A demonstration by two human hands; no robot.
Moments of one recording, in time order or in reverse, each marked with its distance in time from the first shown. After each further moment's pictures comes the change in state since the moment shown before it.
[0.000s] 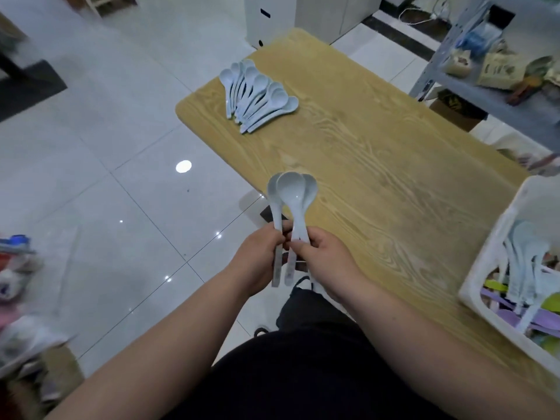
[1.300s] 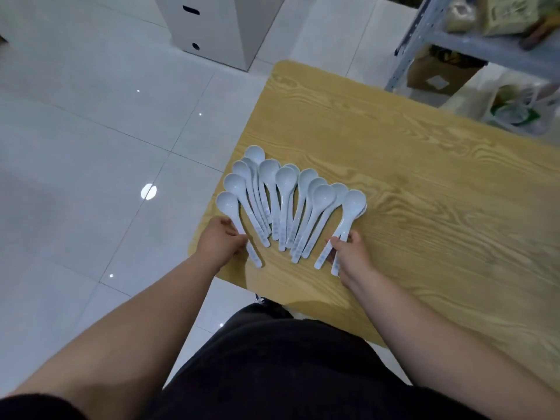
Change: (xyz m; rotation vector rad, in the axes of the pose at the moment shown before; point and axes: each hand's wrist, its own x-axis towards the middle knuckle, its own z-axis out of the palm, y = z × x) left_hand 0.420 0.257 -0.301 0.953 0.220 -0.163; right_hand 0.419 -0.111 0.060 0.562 0.740 0.434
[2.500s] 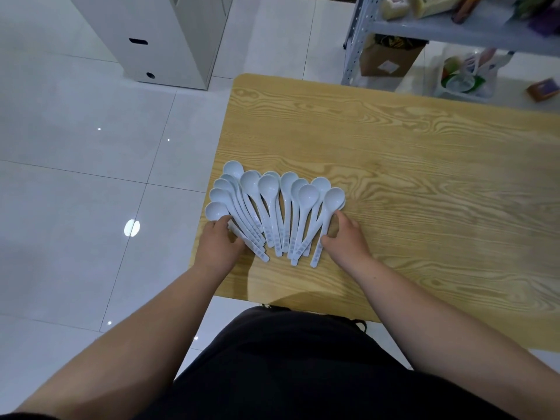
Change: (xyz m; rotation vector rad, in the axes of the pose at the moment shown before) left_hand 0.007 0.027 -0.003 0.400 0.013 0.428; right_hand -0.019 -0.013 -0.009 -0.687 0.046 -0.311
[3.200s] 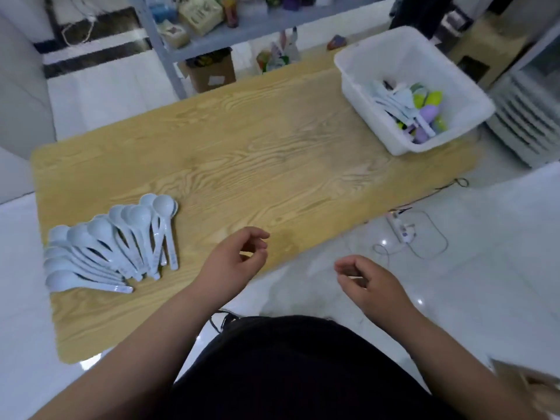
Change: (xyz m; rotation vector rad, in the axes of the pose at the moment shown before) left_hand -0.221 0.229 0.121 -0.158 -0.605 0.621; right_hand -0.296 0.250 -0.134 0.498 0.327 0.082
